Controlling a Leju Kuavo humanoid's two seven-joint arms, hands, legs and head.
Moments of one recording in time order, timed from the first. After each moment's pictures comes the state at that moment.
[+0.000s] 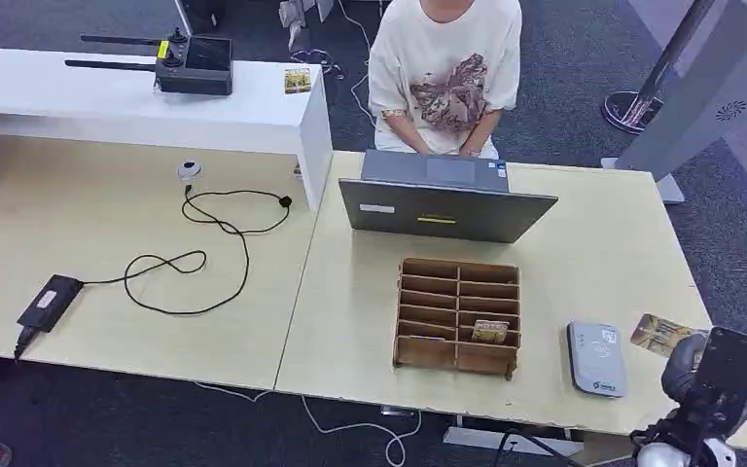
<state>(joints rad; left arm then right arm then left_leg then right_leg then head) 0.00 -0.17 0.03 -0.18 -1.49 0.04 0.12 -0.05 0.19 -0.46 -1.32 0.51 -0.29 -0.18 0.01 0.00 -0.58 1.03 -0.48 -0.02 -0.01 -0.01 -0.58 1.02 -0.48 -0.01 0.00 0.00</state>
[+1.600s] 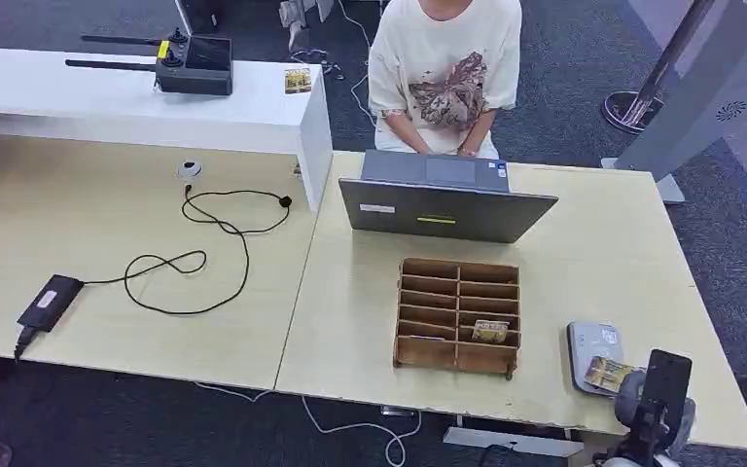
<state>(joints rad) 0.00 -0.16 0.03 -0.18 -1.51 0.05 0.11 -0.04 0.15 -0.44 -1.02 0.47 -0.34 -0.19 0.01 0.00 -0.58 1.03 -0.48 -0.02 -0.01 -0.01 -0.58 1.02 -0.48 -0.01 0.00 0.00</state>
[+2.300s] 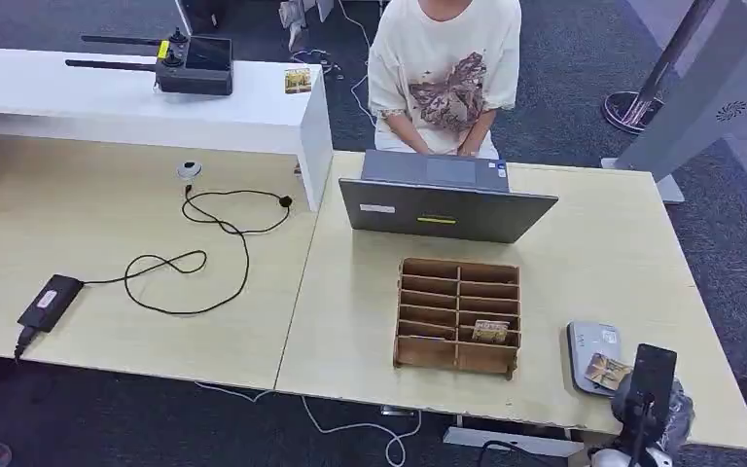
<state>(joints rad) 0.00 -0.16 0.03 -0.18 -1.51 0.05 0.11 -0.09 0.14 -0.44 -0.92 0.56 -0.45 -0.19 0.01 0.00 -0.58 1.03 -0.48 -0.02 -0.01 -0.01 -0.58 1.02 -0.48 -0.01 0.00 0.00</state>
